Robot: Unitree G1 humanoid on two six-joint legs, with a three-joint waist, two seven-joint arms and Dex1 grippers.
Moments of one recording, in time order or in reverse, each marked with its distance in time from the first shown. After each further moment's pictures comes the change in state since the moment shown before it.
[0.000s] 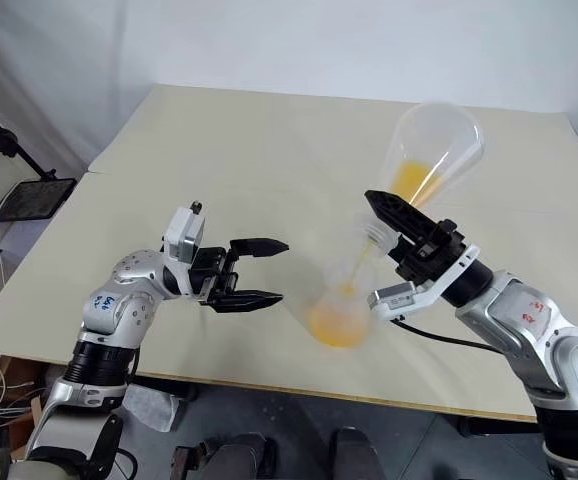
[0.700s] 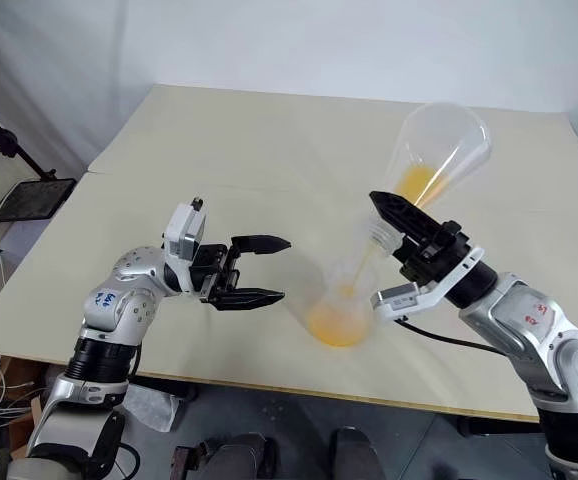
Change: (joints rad) left arm -0.018 -0.005 -0.001 0.001 0.000 0.000 -0.005; right arm 0.012 0.000 -0.016 -0.001 -0.022 0.000 -0.012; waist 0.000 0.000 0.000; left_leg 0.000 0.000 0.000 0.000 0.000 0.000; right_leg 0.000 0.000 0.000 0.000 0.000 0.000
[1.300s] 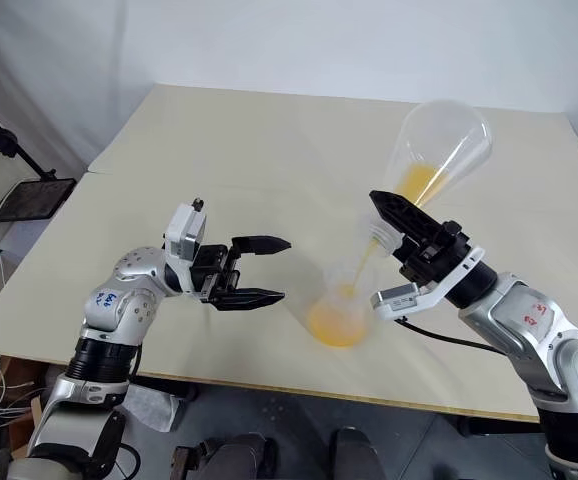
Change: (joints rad) left arm 0.000 -0.004 0.000 0.007 0.005 0.000 -0.003; right arm 0.000 0.000 -0.001 0.000 -0.014 -0.002 -0.021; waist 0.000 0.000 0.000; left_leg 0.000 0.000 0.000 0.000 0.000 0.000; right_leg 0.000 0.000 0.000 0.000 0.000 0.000
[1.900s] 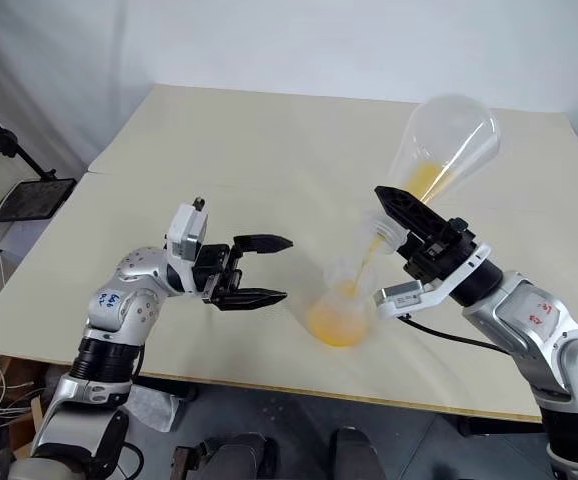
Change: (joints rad) left arm -0.010 -0.016 0.000 0.002 0.010 -0.027 0.000; right arm 0.000 0.000 -0.020 0.000 0.000 0.001 0.000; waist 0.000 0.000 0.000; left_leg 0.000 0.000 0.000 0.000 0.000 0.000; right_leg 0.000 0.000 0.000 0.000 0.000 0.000
